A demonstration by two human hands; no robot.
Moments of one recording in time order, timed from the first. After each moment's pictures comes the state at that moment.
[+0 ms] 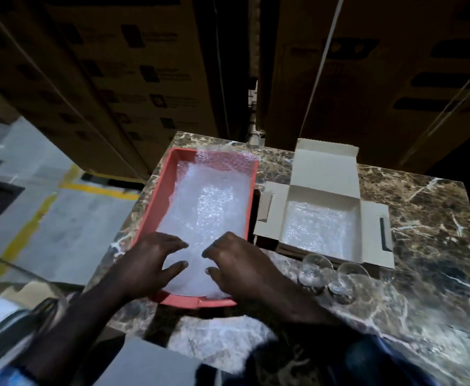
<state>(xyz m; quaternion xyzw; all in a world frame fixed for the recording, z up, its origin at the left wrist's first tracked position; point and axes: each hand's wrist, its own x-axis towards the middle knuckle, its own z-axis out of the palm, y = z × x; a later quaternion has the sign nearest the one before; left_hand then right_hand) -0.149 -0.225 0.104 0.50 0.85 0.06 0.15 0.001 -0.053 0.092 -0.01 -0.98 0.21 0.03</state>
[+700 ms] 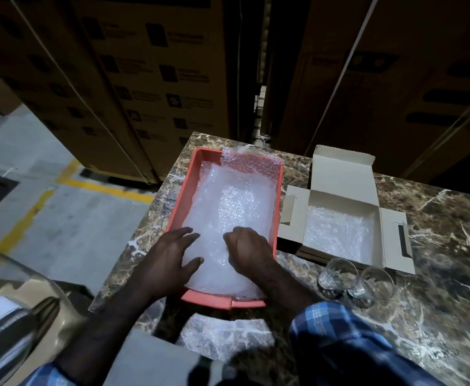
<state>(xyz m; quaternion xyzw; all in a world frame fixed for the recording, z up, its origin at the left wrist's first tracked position) -0.166 -0.247 0.080 0.43 0.87 0.16 0.15 -0.059 -0.073 0.049 -0.14 -0.98 0.16 -0.01</state>
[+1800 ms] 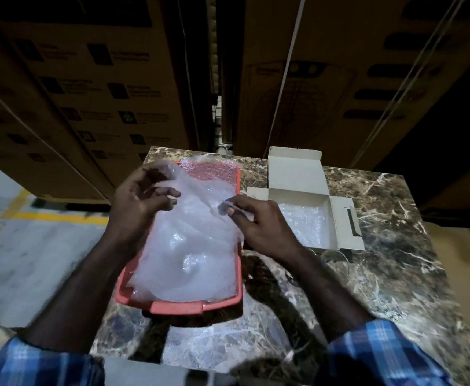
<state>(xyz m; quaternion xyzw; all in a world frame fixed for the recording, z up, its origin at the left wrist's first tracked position) -0.169 -0.169 0.185 0.26 0.63 0.68 0.27 0.003 -0.023 0.153 -0.21 -0.84 0.45 0.21</state>
